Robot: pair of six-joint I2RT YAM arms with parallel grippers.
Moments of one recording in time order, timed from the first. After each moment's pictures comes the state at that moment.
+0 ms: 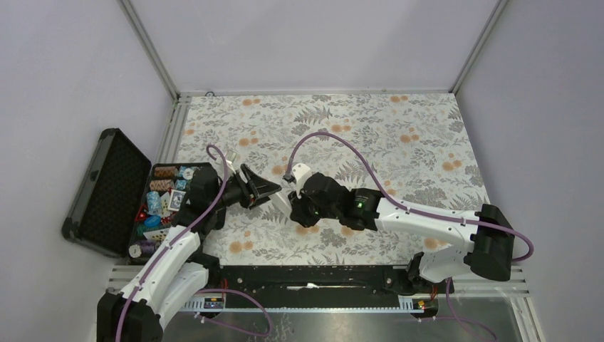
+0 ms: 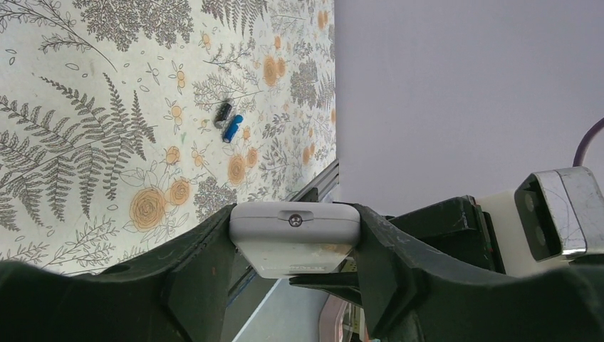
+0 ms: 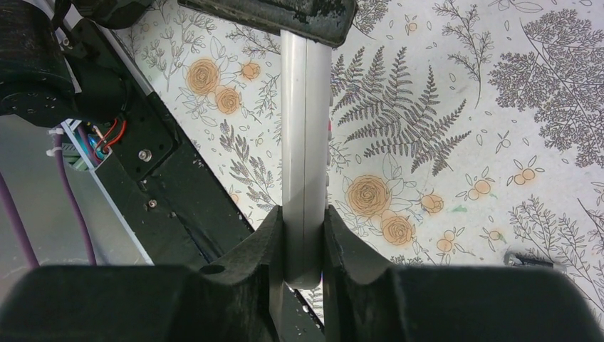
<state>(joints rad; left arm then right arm) -0.27 0.78 0.44 -0.01 0.68 -1.10 1.16 1.37 1.03 -0.34 0.04 0.35</state>
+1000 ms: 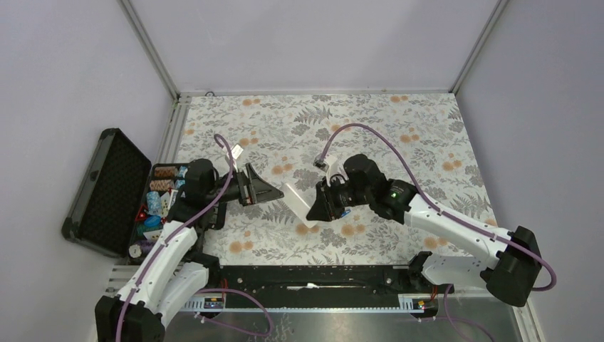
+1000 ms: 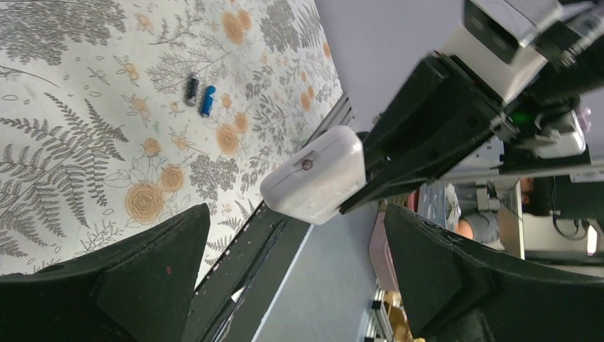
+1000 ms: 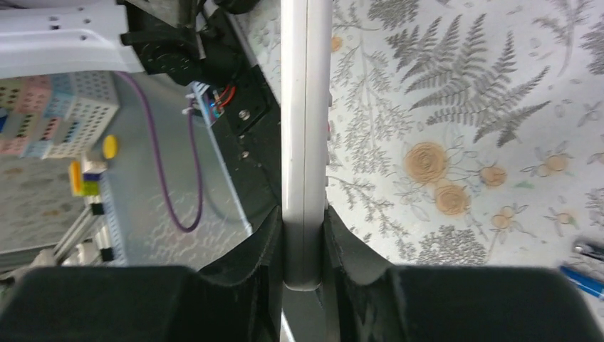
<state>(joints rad) -0.24 0.80 0.54 -0.09 0.90 -0.83 0.90 1.18 0.92 -0.33 -0.44 0.38</state>
